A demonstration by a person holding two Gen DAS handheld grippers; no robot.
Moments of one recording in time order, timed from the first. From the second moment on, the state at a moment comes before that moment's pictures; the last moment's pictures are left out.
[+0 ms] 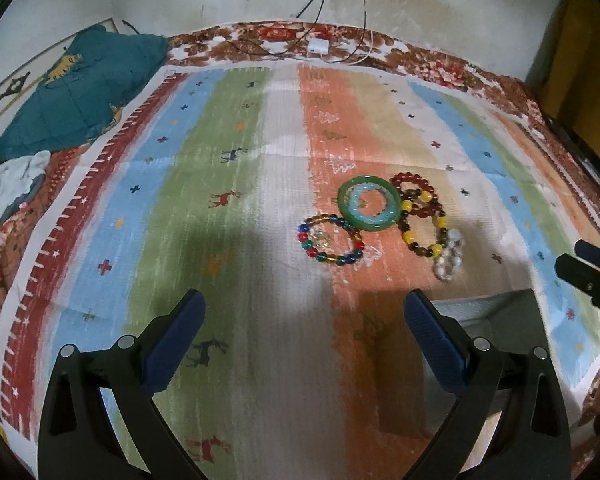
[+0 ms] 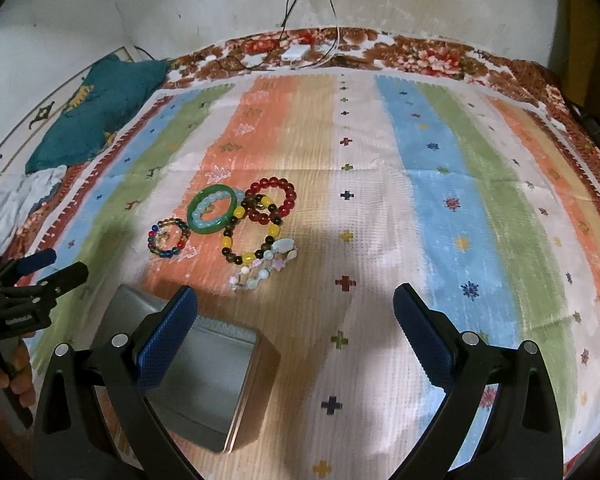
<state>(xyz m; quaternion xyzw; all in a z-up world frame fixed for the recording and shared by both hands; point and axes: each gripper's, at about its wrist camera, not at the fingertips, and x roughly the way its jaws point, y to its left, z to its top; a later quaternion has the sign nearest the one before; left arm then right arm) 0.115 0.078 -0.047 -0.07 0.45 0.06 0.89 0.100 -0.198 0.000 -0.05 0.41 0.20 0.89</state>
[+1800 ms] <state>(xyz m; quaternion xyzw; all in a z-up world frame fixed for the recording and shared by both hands) 0.225 0.094 -0.123 -0.07 0.57 0.05 0.82 0.228 -0.118 -0.073 -0.10 0.52 0.21 0.82</state>
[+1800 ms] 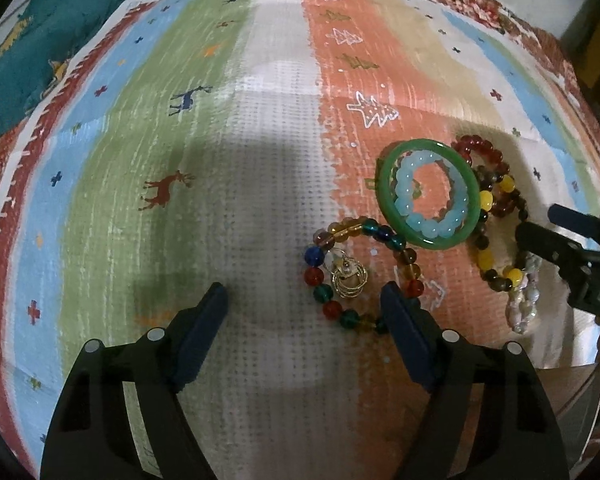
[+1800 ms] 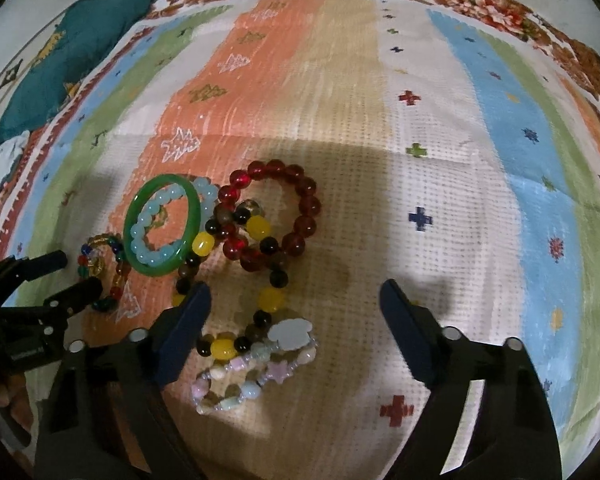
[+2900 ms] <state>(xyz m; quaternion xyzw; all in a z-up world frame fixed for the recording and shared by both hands) 0.209 0.094 -0.069 -0.09 0.54 0.01 0.84 0.204 -0.126 -0.041 -0.10 0.48 0.23 0.84</state>
